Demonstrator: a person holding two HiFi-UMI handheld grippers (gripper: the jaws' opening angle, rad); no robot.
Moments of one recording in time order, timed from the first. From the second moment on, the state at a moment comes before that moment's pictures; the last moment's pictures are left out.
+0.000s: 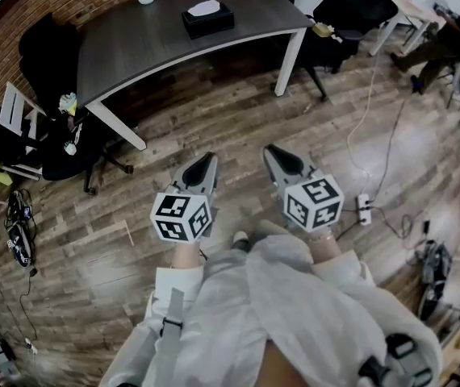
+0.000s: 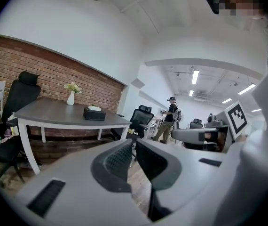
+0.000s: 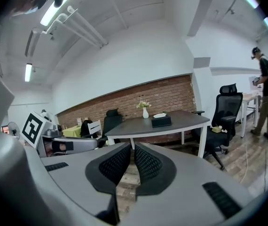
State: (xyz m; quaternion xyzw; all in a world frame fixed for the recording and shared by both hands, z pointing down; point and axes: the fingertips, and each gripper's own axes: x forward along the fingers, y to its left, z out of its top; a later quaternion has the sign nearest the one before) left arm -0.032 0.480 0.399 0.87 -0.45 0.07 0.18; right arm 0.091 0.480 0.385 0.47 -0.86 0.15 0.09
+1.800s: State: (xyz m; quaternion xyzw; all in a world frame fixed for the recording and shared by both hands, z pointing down) left arm -0.014 0.160 0.409 0.83 -0.51 0.09 0.20; right arm 0.136 0.139 0.412 0.44 -0.87 0.18 0.12
